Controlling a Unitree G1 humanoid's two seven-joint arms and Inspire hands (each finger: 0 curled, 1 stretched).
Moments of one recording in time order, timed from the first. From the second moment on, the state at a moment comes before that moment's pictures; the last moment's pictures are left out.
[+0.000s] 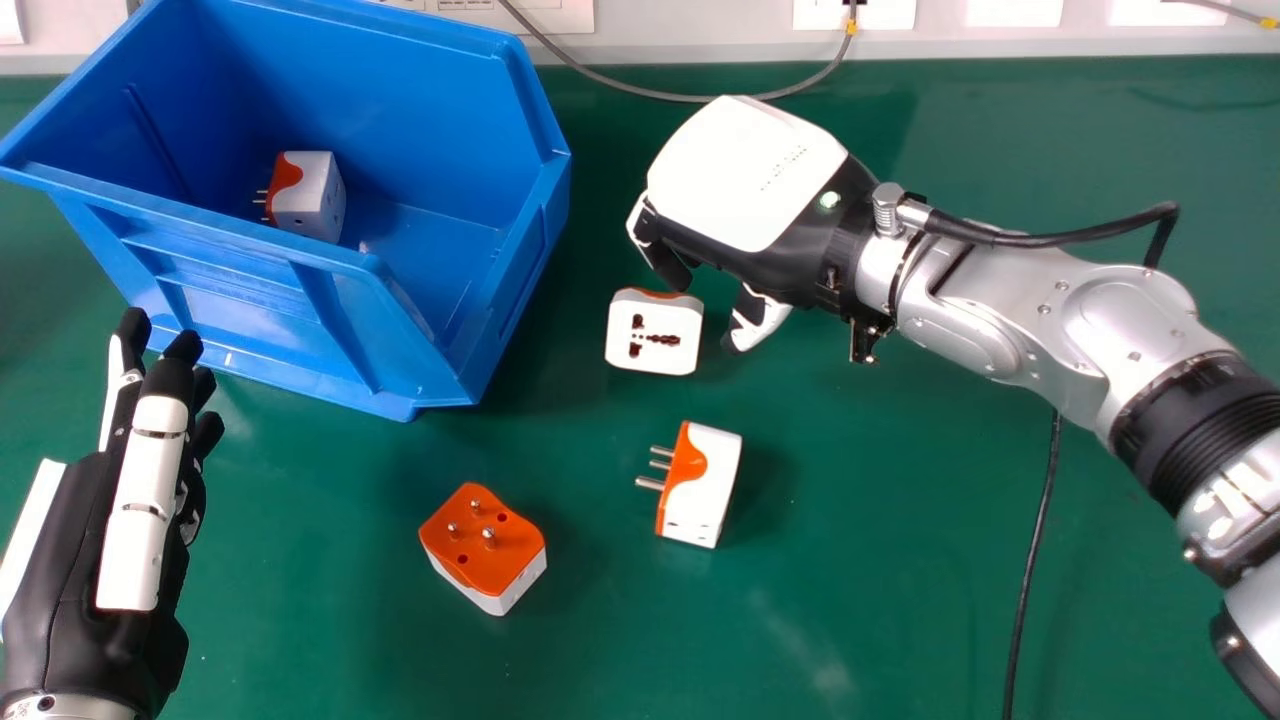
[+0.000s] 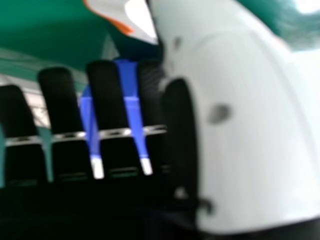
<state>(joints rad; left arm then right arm) 0.43 0.21 0.33 -0.29 -0.27 -0.05 -0.25 -0.96 -0.44 0.71 0.82 -1.04 -0.47 -0.15</state>
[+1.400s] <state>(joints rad) 0.42 0.21 0.33 -0.28 -0.27 -0.05 -0.25 -1.01 -0.40 0.82 0.90 -1.21 -0.47 -0.19</state>
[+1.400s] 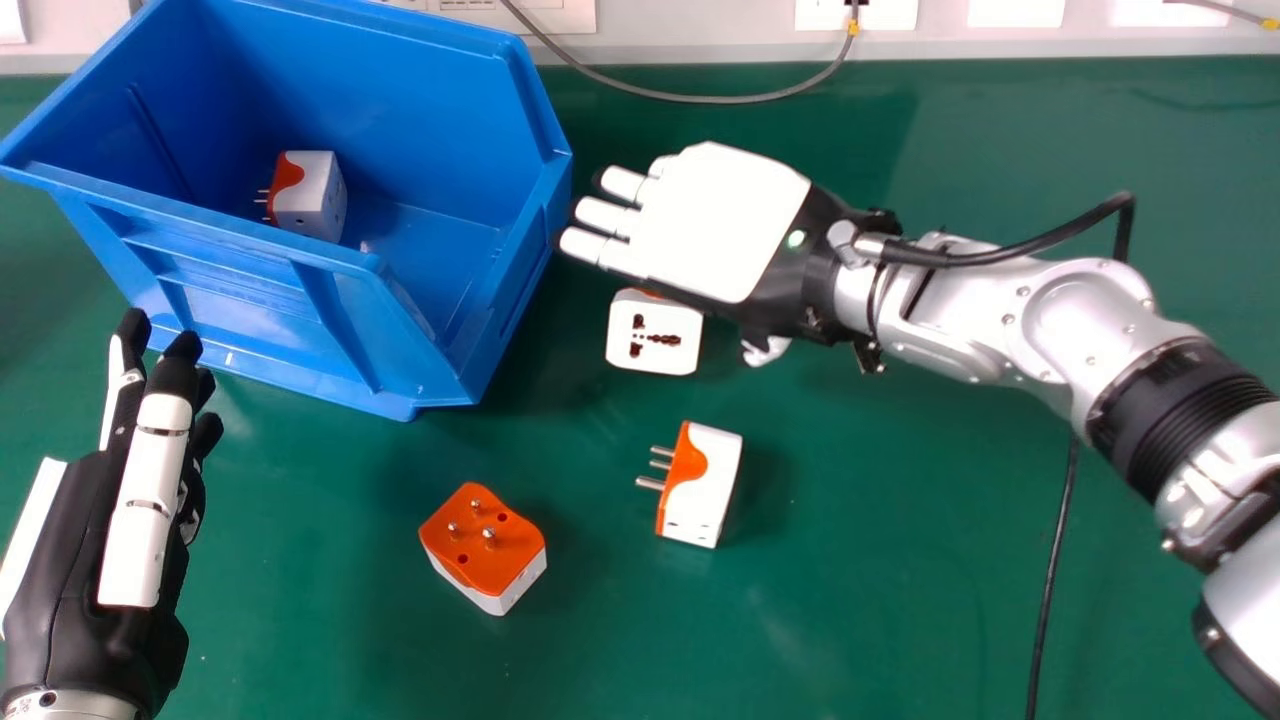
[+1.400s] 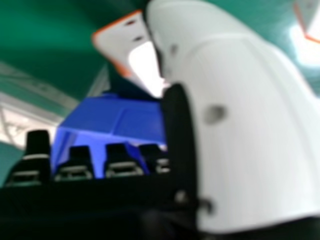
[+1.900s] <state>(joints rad) 0.45 0.21 0.33 -0.32 -0.27 -0.05 -0.24 -1.04 -0.34 0.92 1.03 -1.26 -0.49 -0.30</state>
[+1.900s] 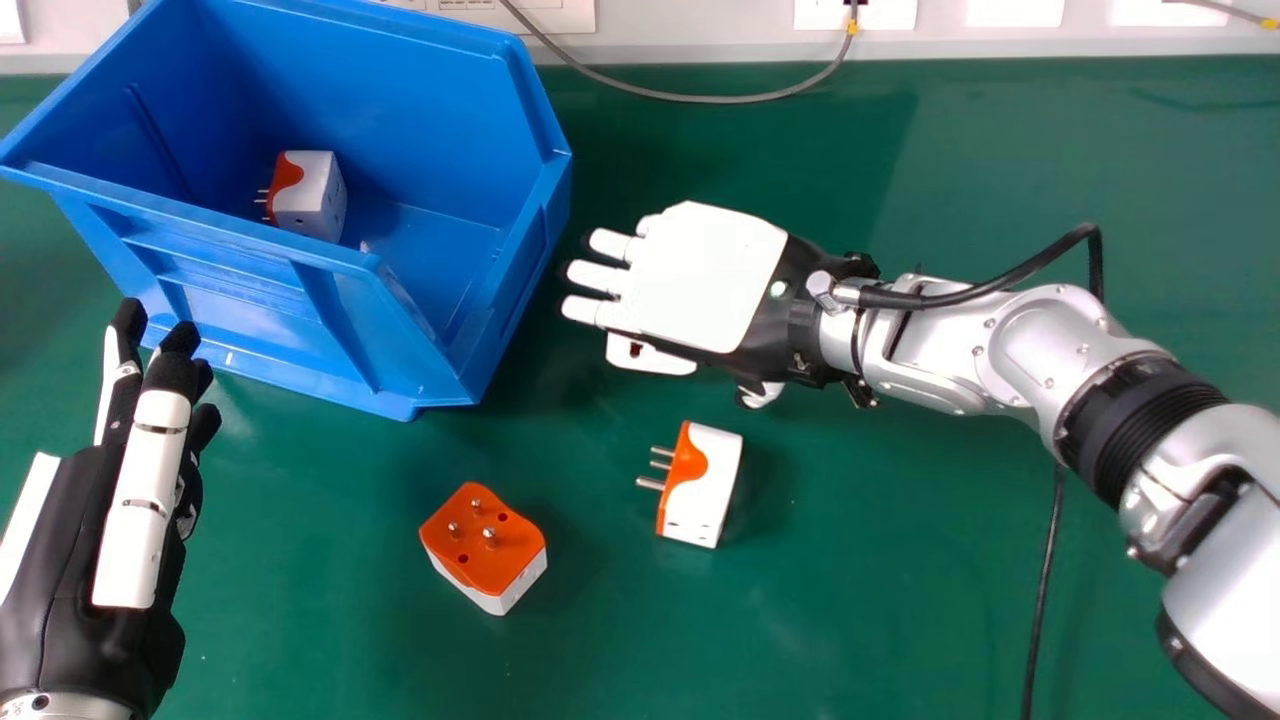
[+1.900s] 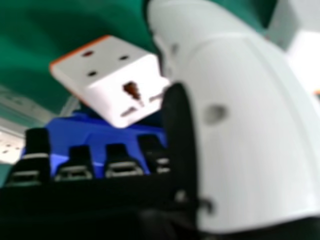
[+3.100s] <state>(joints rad) 0.47 0.20 0.32 -0.35 -0.26 -0.04 -0.22 -1.11 -0.24 1.06 1.20 -1.33 -0.38 -0.39</state>
